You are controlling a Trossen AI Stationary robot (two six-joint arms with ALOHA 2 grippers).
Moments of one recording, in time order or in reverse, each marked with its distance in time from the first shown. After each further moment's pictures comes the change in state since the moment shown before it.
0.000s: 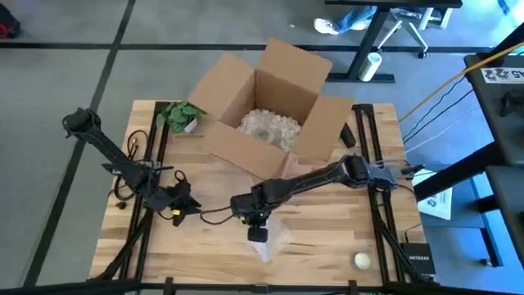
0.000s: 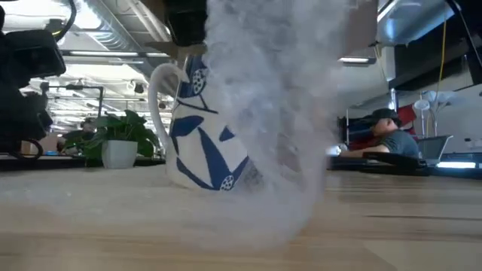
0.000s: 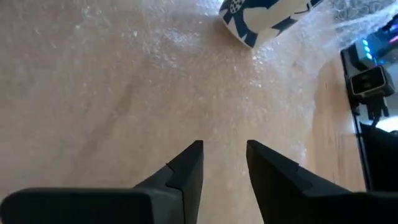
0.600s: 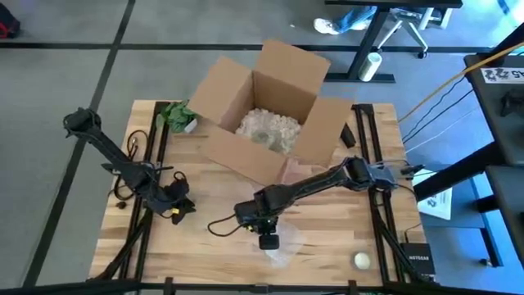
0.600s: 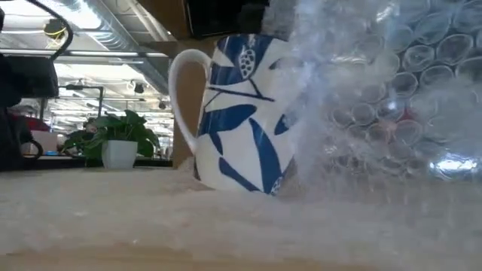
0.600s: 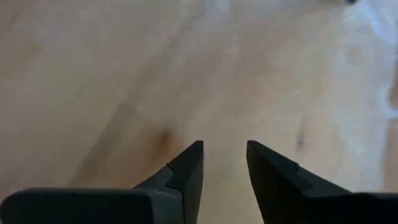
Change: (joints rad) left arm -0.003 0.000 0.000 -0.217 0.071 -0.203; right arm 0.030 -0.013 0.002 -0.091 -0.090 -0.072
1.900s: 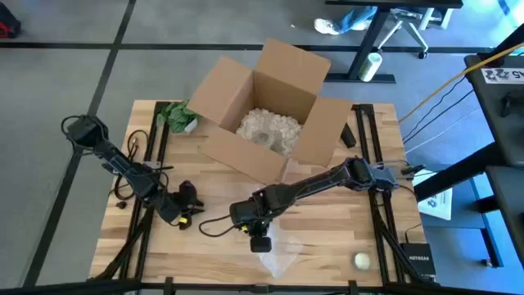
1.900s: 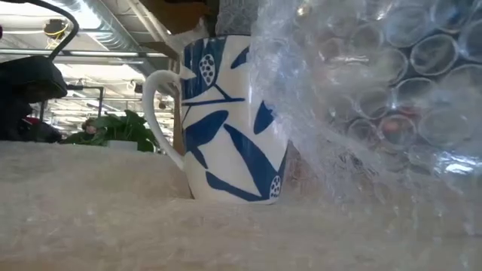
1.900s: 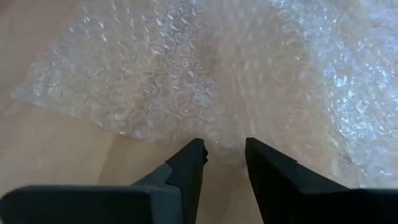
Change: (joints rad) left arm 0.004 0.419 0.000 0.402 -0.113 0.335; right arm 0.000 -0.008 0.048 0.124 0.032 0.036
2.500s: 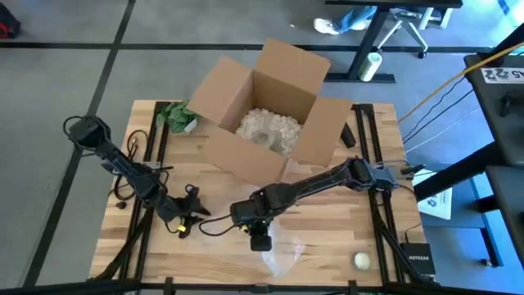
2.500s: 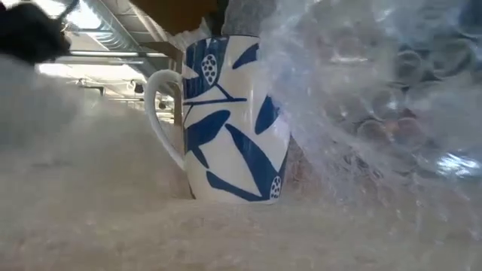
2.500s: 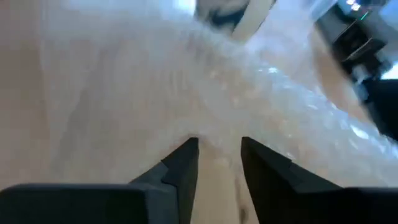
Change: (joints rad) left arm 0.006 0.000 0.071 0.286 0.019 0.342; right arm -0.001 -0.003 0.047 -0.069 0.045 -0.002
